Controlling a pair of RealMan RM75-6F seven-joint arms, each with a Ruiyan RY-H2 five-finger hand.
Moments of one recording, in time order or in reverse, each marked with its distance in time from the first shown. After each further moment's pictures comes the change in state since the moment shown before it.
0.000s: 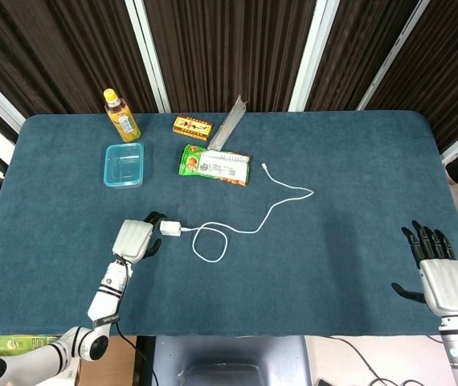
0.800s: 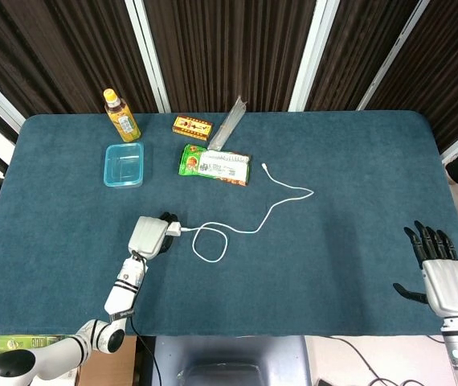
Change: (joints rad) left arm -0.084 -0.120 -0.003 0.162 -0.016 -0.009 0.024; right arm -0.006 0.010 0.000 -0.007 0.000 0.011 0.012
